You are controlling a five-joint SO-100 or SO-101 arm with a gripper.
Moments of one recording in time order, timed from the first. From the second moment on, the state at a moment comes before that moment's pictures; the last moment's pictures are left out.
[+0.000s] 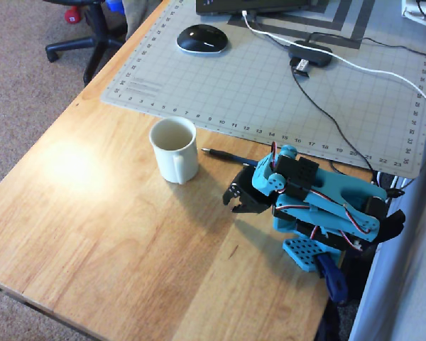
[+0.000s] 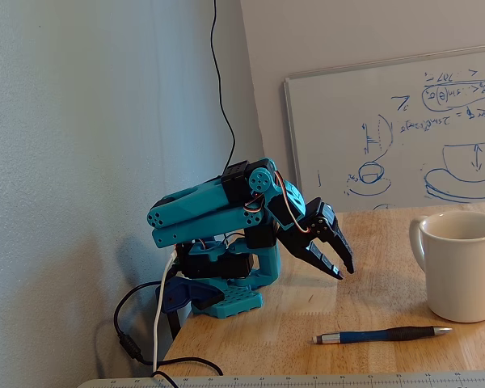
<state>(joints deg) 0.7 190.5 180.6 66.7 2.2</state>
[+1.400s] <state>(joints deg) 27.1 113.6 132.9 56.7 57.0</state>
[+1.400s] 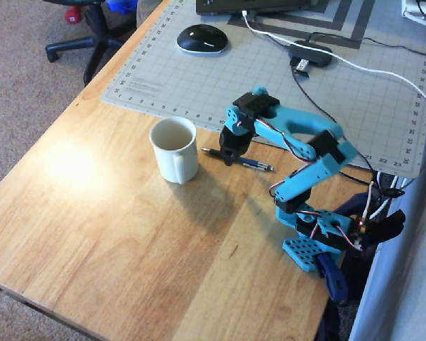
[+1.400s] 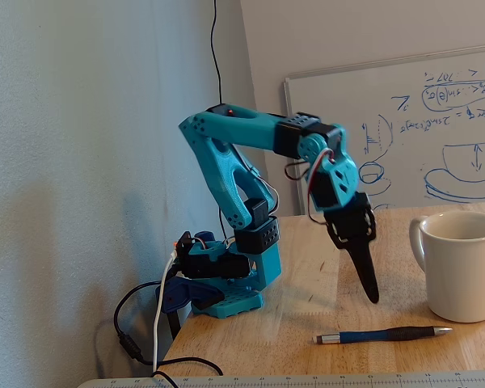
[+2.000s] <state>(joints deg) 30.7 95.6 130.3 45.2 57.8</state>
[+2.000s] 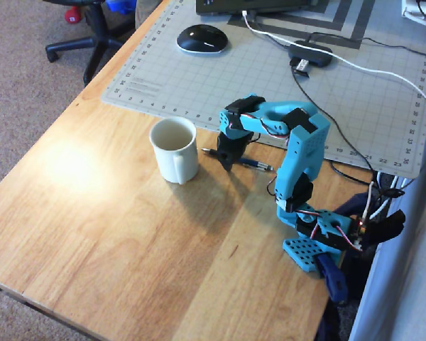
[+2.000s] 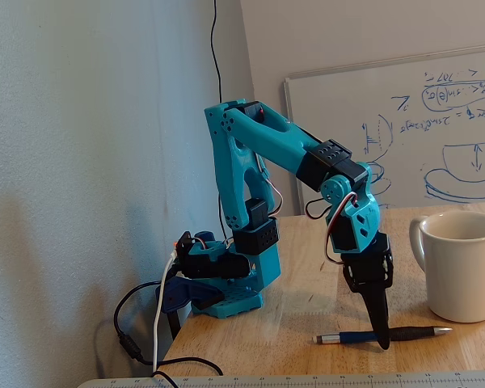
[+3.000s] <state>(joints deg) 33.8 96.3 129.2 45.2 58.0</state>
